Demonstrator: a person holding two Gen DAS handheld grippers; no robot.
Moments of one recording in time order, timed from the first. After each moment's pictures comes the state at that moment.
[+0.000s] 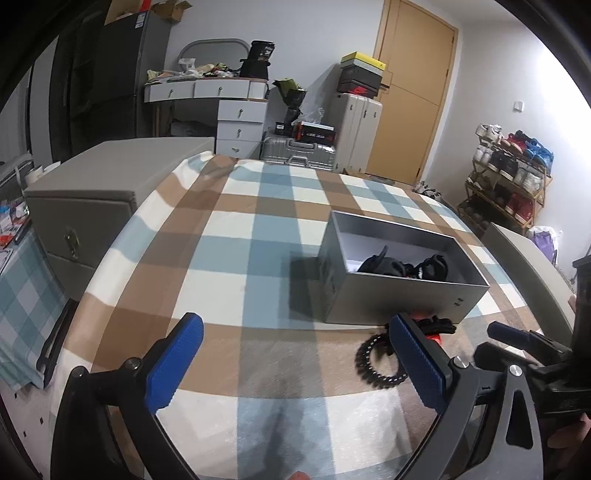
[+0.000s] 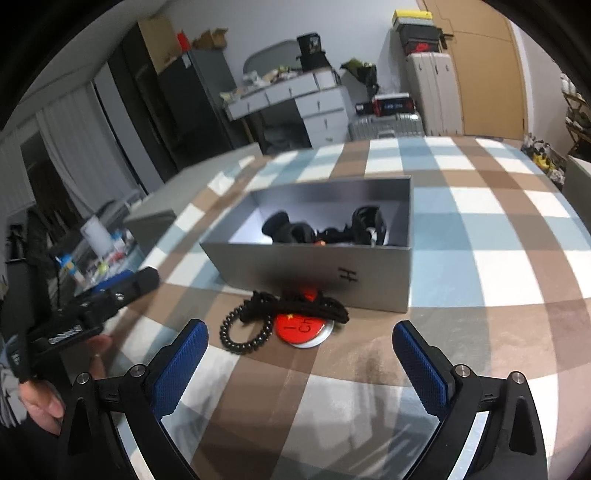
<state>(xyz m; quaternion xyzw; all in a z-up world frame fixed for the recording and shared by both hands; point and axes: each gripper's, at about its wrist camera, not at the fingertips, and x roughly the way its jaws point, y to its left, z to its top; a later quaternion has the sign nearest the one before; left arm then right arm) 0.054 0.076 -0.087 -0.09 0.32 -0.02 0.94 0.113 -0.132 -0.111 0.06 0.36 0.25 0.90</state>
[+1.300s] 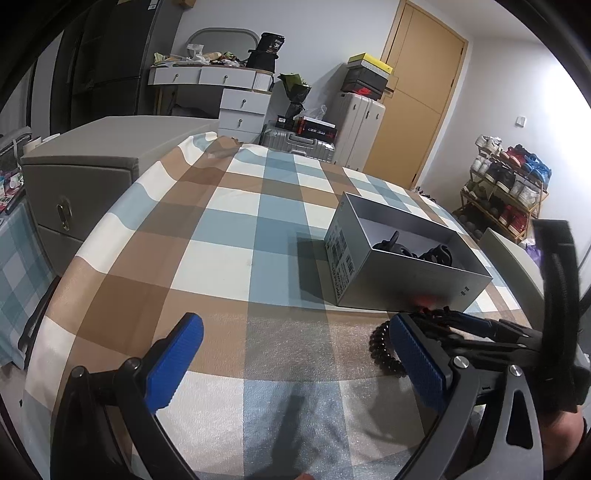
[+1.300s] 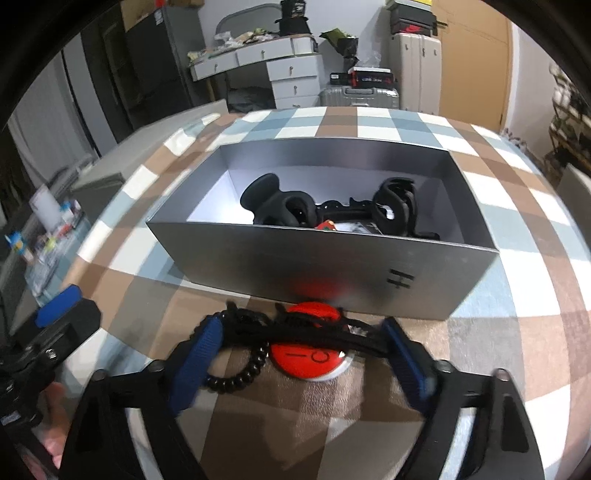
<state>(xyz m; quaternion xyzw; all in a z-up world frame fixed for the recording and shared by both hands) 0.044 0.087 -0.104 -0.13 0.32 -0.04 0.94 0.144 -0.081 -0.133 0.00 0.41 0.17 0.89</state>
